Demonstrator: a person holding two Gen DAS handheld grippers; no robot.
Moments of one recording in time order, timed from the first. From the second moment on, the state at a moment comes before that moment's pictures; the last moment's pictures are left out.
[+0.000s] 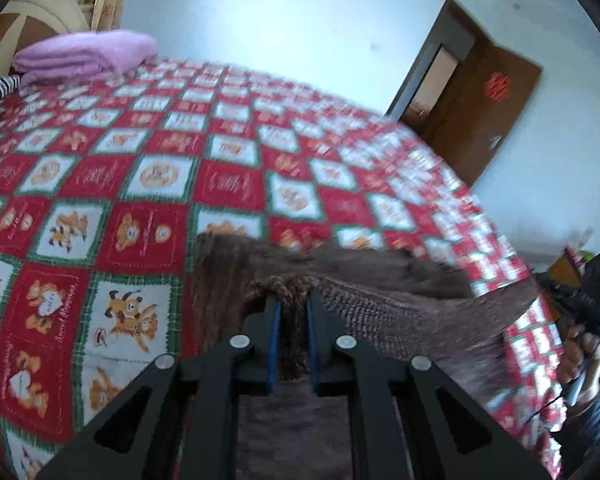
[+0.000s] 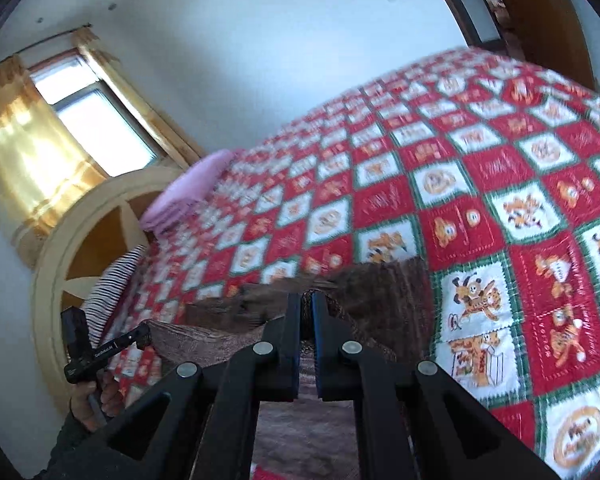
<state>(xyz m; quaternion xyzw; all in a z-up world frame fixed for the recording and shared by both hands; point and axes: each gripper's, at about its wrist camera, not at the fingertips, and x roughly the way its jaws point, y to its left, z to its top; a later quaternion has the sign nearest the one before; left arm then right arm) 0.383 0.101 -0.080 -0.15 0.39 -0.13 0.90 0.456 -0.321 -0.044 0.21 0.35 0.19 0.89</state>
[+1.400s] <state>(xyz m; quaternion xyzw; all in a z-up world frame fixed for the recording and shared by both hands) 0.436 0.101 -0.092 0.17 0.36 0.12 0.91 0.548 -0.223 -0.055 -0.09 0.37 0.06 0.92</state>
